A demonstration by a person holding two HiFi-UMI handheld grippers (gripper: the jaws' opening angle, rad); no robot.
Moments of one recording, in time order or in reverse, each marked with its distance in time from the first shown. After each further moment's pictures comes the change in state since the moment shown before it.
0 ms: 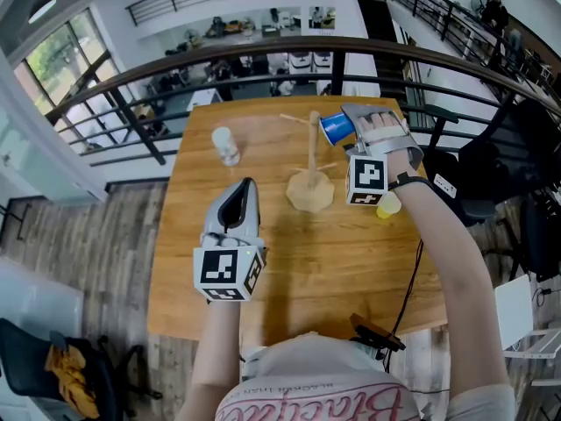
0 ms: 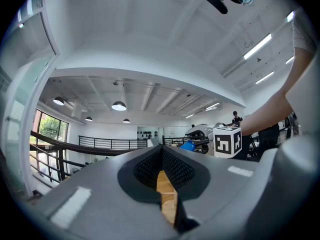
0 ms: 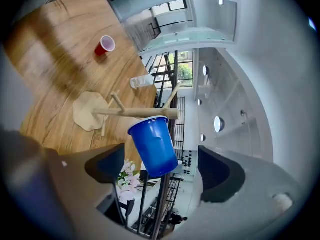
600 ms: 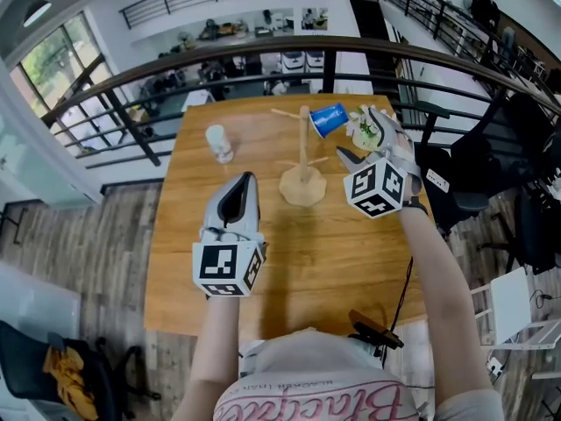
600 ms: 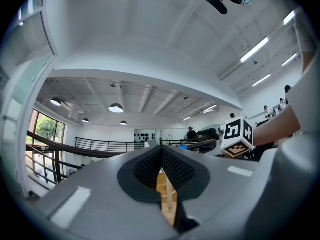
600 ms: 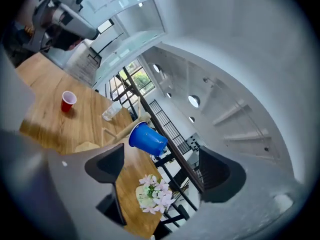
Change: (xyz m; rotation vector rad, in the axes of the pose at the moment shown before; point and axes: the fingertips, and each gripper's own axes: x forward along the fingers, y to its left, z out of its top) left arm -0.005 -0.020 0.012 0.001 -0.029 -0.031; right arm -0.064 -0.012 -0.024 0.707 -0.091 -0.100
